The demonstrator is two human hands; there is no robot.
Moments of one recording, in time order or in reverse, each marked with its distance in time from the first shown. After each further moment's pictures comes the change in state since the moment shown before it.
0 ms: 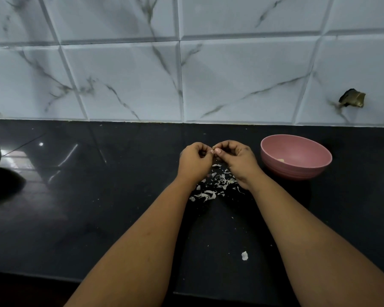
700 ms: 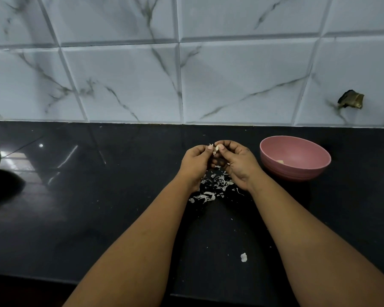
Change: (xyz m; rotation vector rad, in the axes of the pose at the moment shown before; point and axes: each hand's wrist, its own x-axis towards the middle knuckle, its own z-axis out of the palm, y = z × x) left_hand -0.003 0.009 0.003 -0.557 -0.195 -0.198; right_hand -0.003 -0.009 0.004 0.314 -0.012 0.130
